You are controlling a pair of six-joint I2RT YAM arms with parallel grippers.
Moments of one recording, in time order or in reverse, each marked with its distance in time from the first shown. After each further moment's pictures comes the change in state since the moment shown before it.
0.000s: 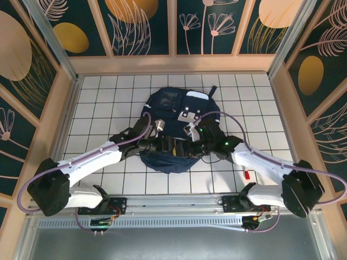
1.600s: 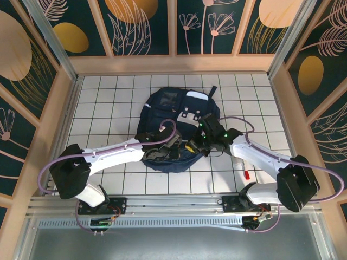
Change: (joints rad) left arm -0.216 0.240 0.213 -0.246 -0.318 -0.042; right arm -0.066 0.093 0.093 -0.214 0.248 0.631
